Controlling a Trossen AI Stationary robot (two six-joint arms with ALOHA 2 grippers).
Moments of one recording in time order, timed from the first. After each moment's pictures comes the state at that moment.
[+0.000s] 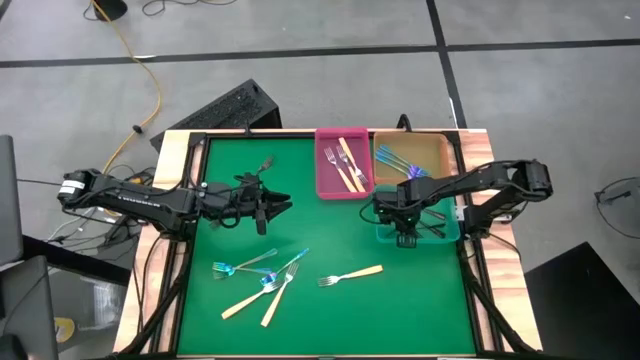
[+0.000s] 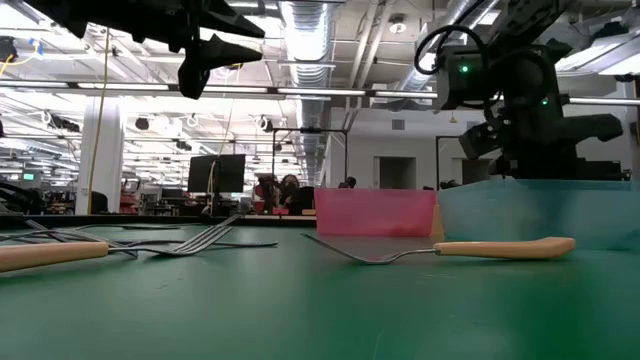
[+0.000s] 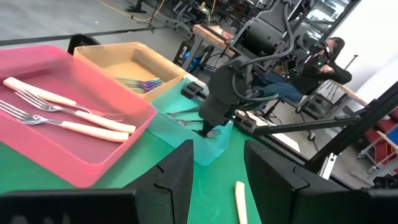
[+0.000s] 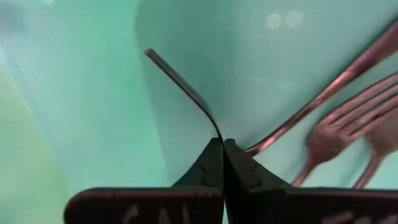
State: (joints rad) left arm -0.04 1.00 0.54 0.29 -0.25 -0.56; right arm -0.08 1.48 0.81 -0.90 -0.08 0.05
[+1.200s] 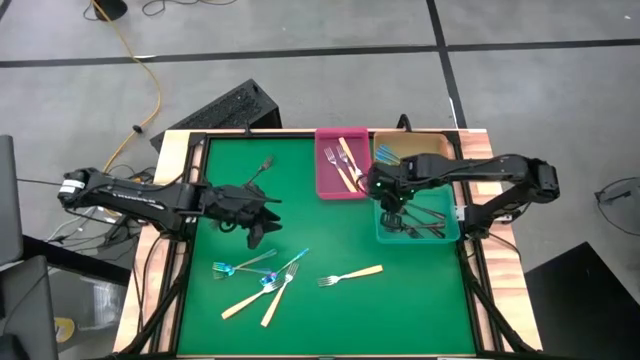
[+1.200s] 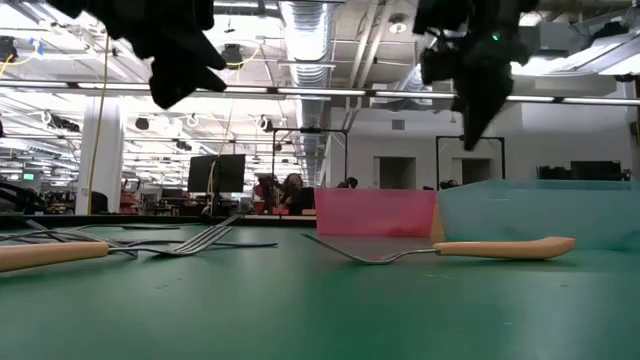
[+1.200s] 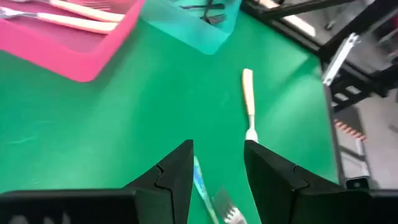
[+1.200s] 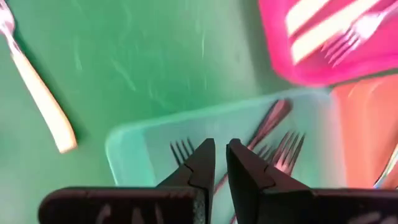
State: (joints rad) left arm -0.06 1.00 0.69 -0.27 -0.03 -0.53; right arm -0.15 1.41 1.13 -1.02 0.00 0.08
